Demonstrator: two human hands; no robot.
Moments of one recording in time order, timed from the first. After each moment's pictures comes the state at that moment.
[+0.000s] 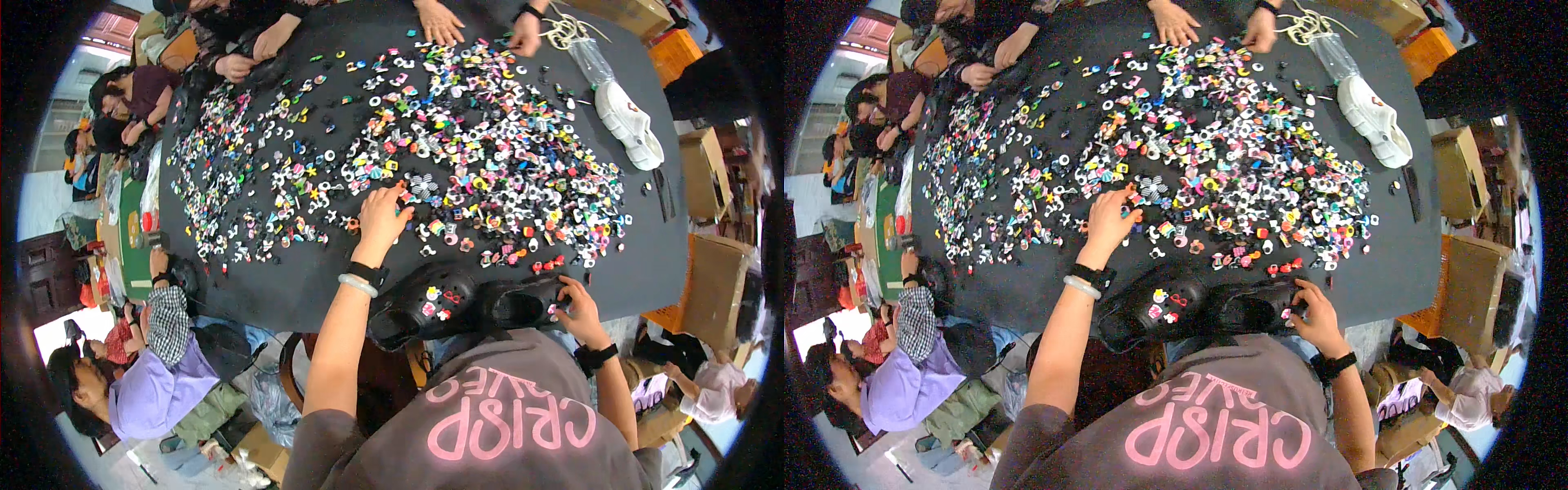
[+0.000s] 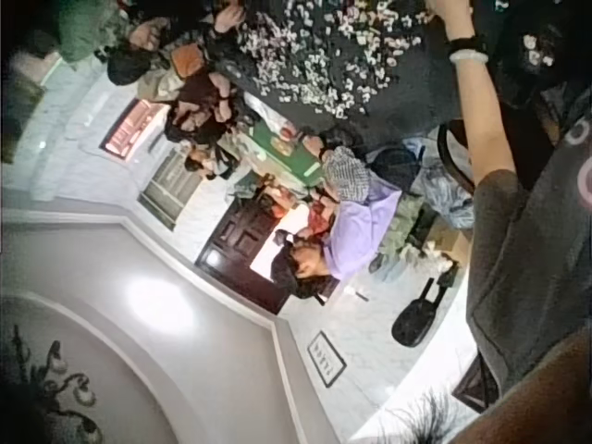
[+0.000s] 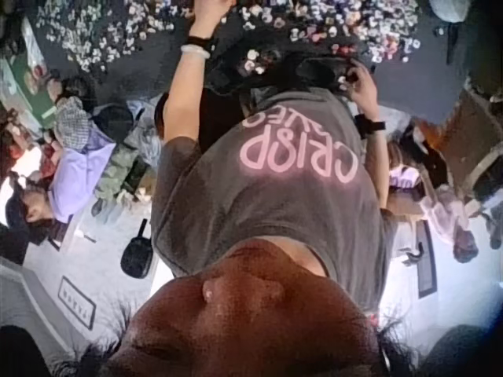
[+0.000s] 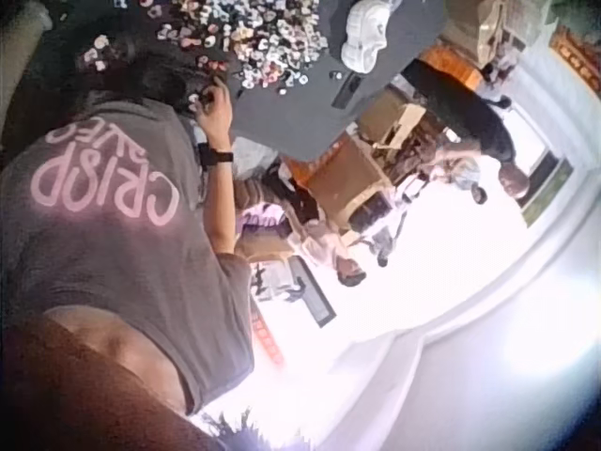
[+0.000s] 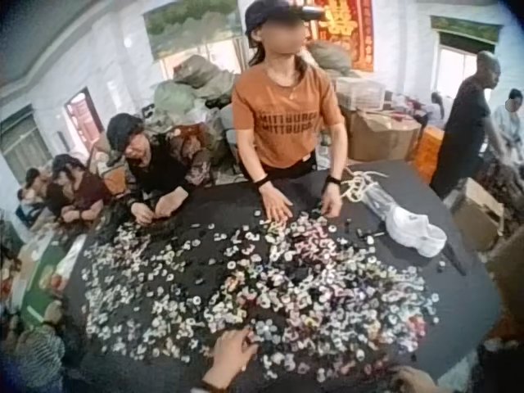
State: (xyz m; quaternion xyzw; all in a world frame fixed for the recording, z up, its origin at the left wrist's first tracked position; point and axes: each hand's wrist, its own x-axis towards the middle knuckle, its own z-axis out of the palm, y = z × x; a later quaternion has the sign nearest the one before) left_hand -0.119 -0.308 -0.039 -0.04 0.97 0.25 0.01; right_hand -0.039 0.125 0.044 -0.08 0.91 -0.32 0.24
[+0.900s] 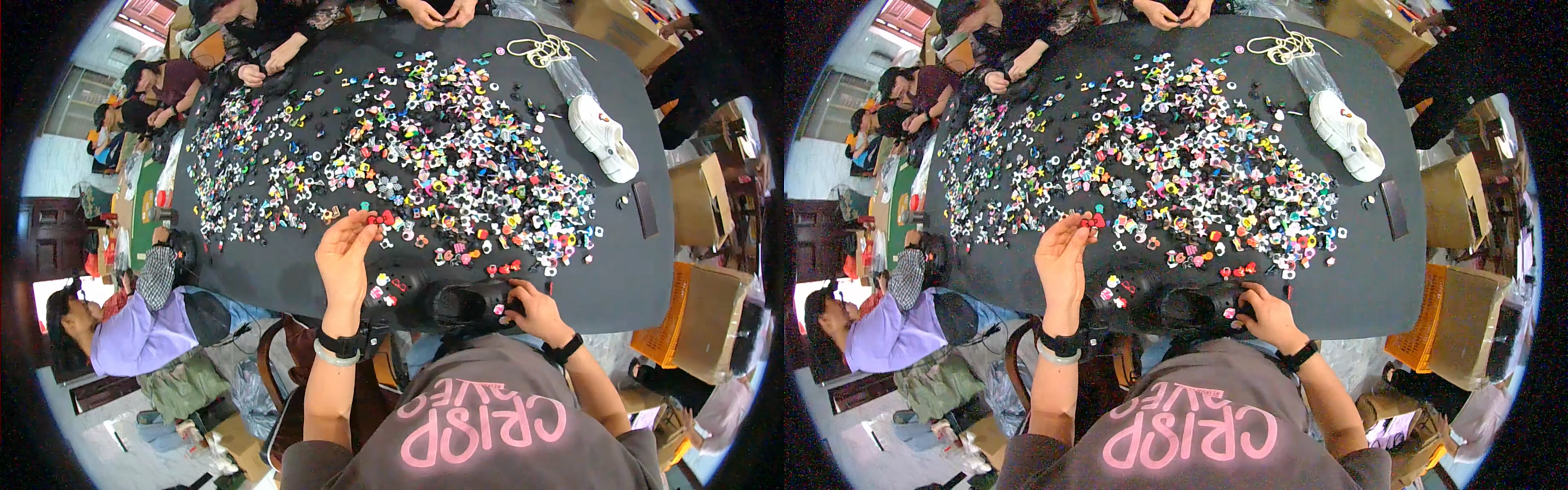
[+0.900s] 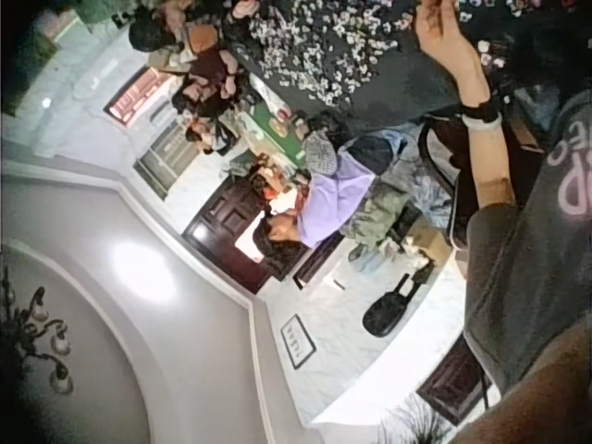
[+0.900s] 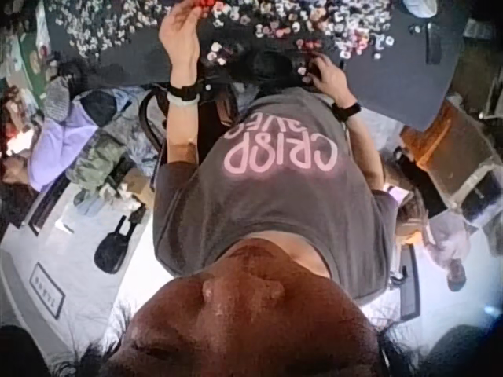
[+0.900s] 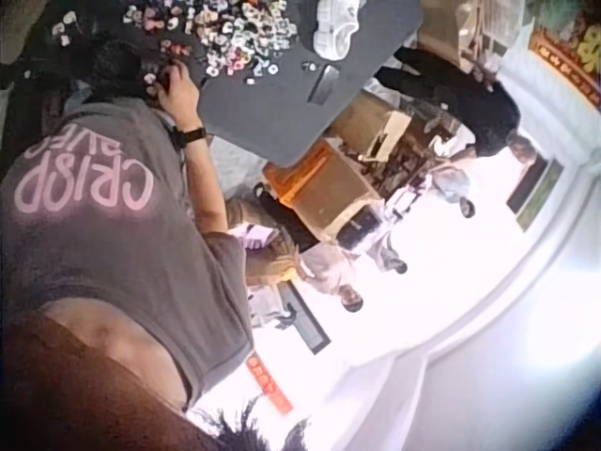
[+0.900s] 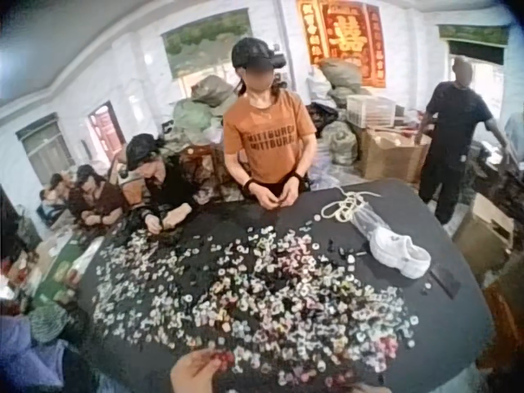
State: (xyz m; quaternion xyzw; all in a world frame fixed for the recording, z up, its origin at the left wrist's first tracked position) left_hand -0.039 -0.184 0.117 -0.20 0.57 0.77 -0.21; right_hand -0.054 0.163 0.029 -0.29 0.88 -0.29 0.23
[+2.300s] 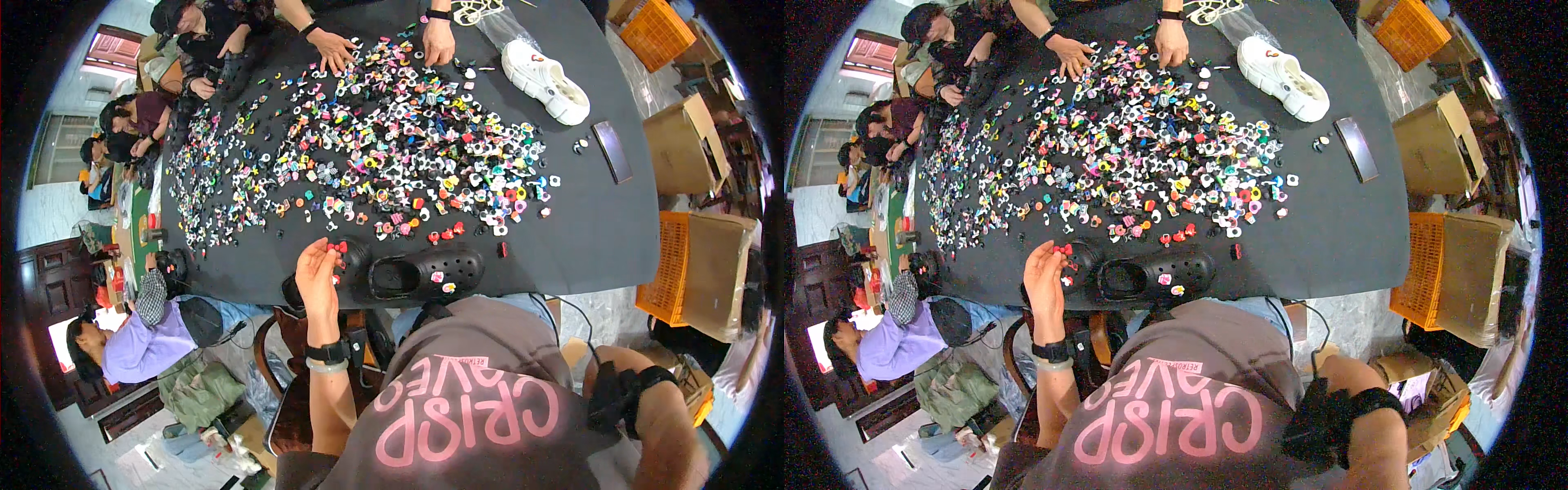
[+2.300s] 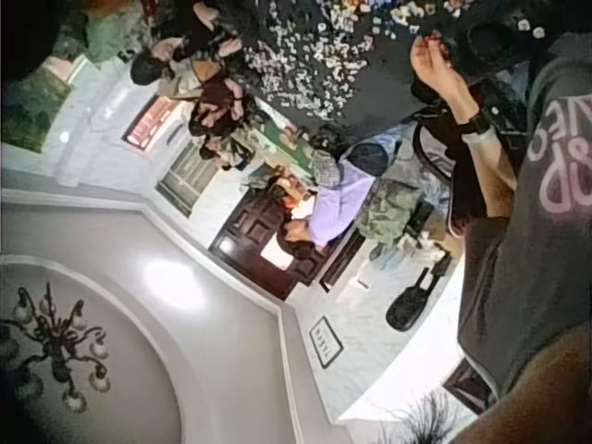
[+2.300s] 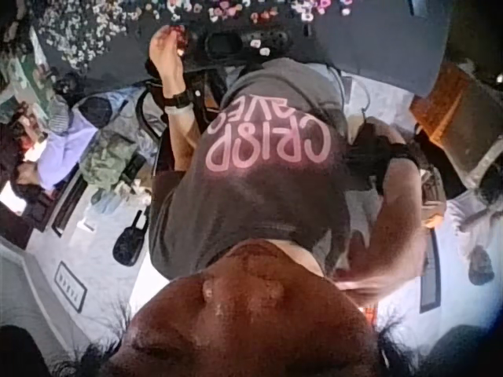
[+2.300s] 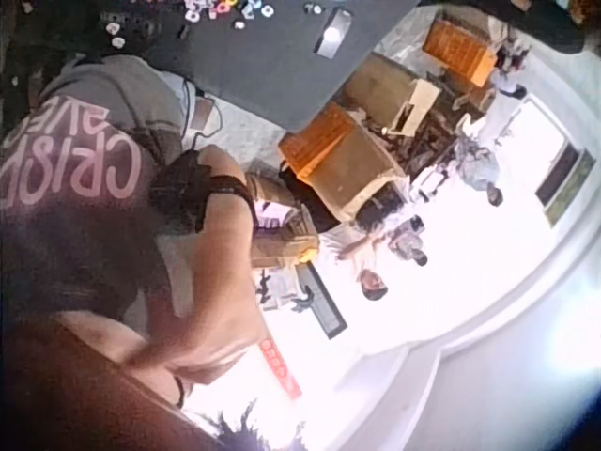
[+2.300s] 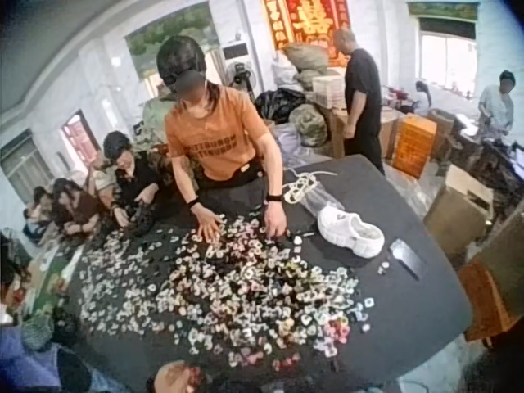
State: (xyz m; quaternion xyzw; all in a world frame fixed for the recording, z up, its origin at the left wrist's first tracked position) left_hand 0.010 -0.103 0.072 -0.33 0.60 0.71 -0.16; right_hand -0.061 0.309 0.236 -0.56 0.47 -0.67 0.10
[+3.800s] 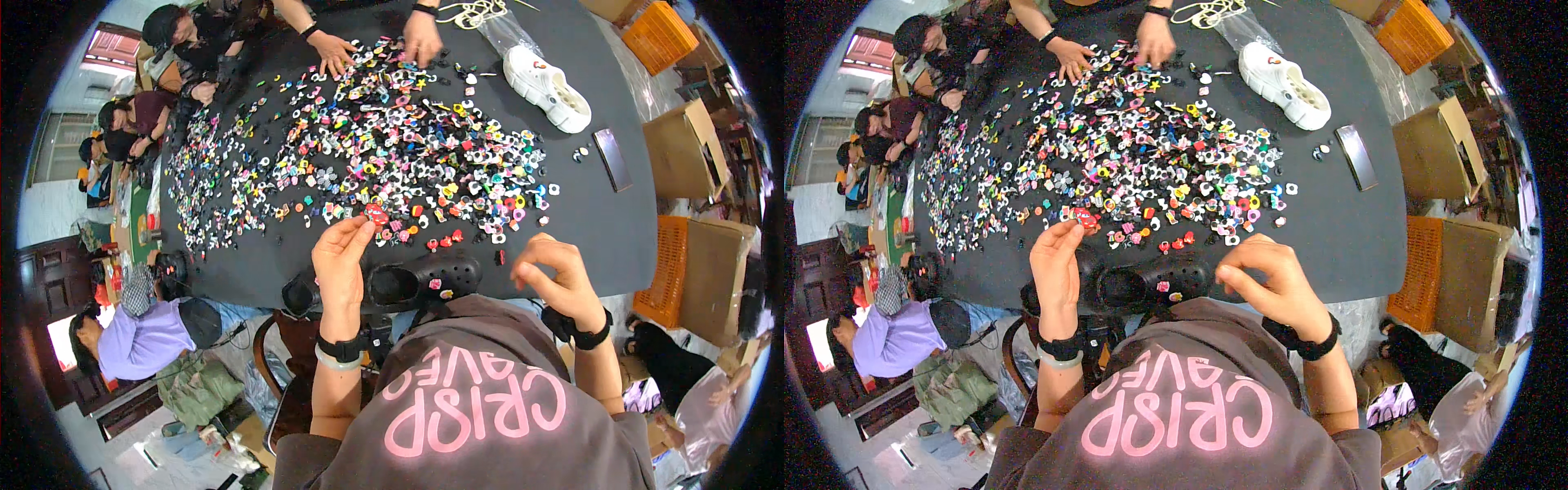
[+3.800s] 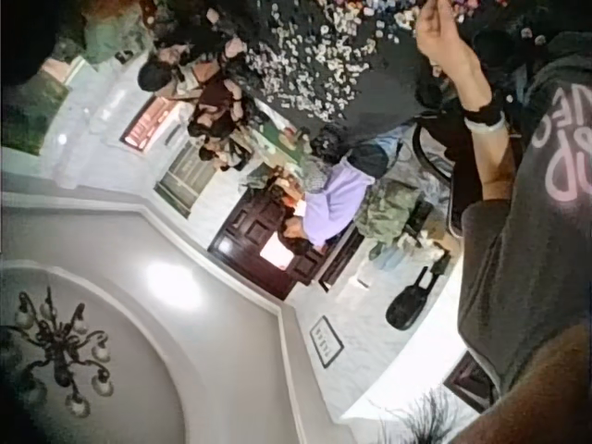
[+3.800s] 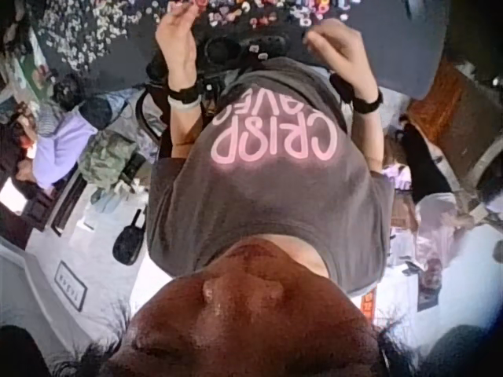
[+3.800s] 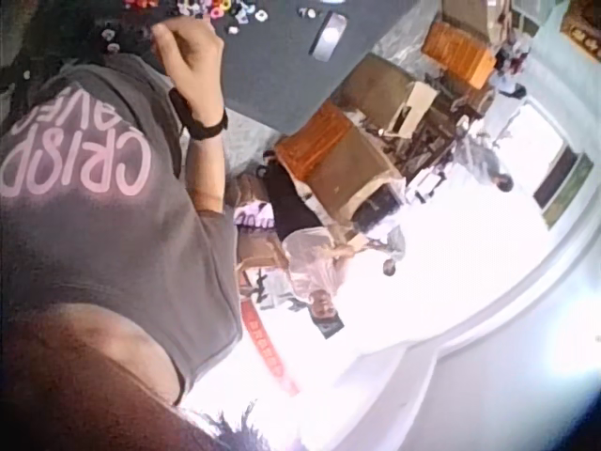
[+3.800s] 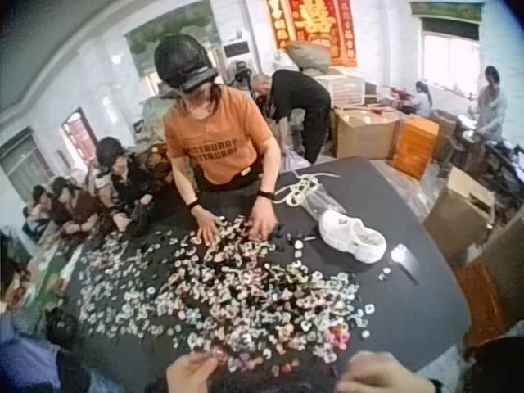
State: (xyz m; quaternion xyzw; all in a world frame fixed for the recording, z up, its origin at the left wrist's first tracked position) left_hand -0.054 -0.047 0.124 -0.24 0.56 0.78 -0.14; right_hand -0.115 0.251 0.171 -0.25 0.75 -0.58 0.19
